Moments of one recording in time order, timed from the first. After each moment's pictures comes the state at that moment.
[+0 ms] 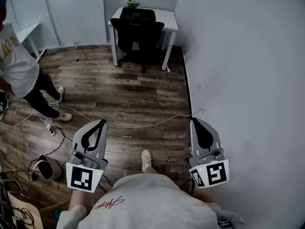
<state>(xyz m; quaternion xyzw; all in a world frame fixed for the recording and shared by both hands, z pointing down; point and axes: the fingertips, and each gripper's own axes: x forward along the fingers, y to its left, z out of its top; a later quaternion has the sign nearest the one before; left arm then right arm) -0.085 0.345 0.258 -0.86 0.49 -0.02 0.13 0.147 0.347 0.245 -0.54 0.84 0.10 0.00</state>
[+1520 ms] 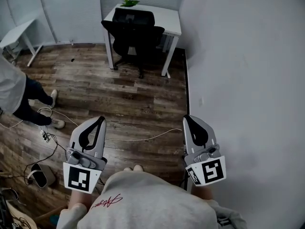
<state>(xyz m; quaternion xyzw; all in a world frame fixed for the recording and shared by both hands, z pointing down) -0.004 0.111 0.247 -0.85 0.51 0.00 0.12 0.205 0.095 0.249 -0.49 0.87 0.10 -0.03</state>
